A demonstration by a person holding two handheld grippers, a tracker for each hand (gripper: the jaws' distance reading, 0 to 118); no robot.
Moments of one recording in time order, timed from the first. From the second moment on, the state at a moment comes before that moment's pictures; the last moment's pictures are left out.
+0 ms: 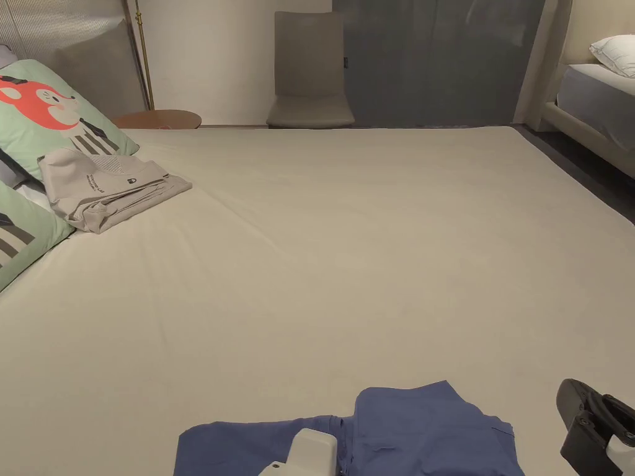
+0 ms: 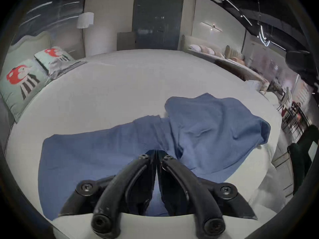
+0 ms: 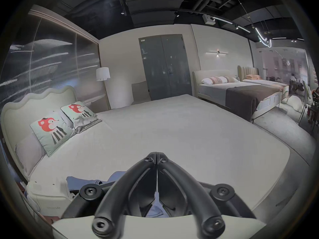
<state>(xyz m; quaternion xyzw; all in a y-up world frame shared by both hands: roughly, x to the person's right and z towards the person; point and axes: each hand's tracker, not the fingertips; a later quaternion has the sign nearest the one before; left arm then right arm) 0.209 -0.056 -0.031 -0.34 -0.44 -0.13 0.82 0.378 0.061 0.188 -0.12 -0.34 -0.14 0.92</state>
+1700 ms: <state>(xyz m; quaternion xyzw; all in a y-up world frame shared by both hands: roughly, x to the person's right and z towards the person) -0.042 -0.054 -0.224 -0.54 -0.39 0.31 0.68 0.354 0.074 0.146 -0.13 -0.30 -0.12 0.94</state>
